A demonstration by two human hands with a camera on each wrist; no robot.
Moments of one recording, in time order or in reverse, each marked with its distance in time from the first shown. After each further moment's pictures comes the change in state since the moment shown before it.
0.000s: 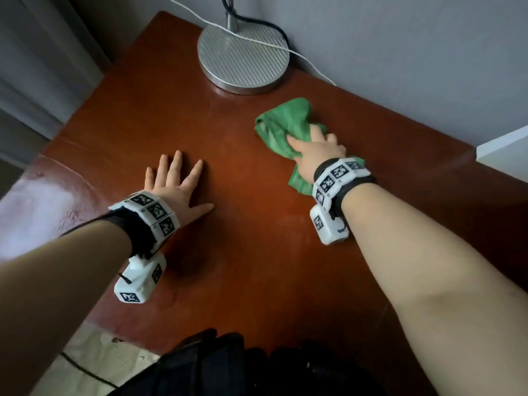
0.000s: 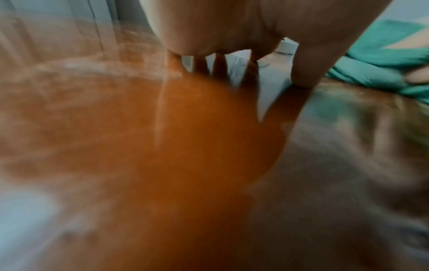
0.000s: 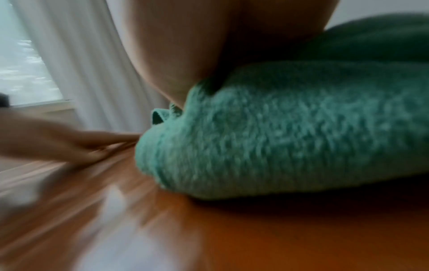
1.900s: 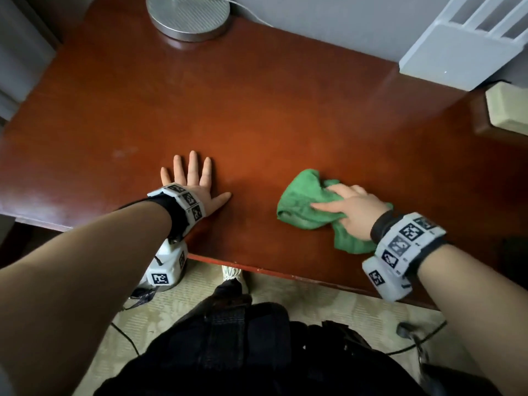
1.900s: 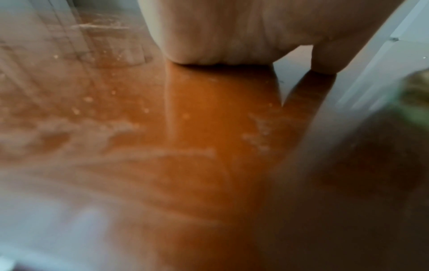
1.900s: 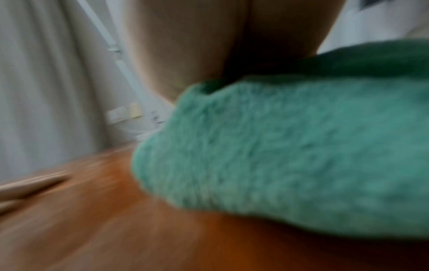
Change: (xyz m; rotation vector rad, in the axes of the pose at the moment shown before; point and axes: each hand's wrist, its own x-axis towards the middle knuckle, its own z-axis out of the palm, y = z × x) left_hand -0.117 0.068 0.094 0.187 -0.022 0.062; right_hand -0.279 0.090 0.115 0.030 -0.139 -0.055
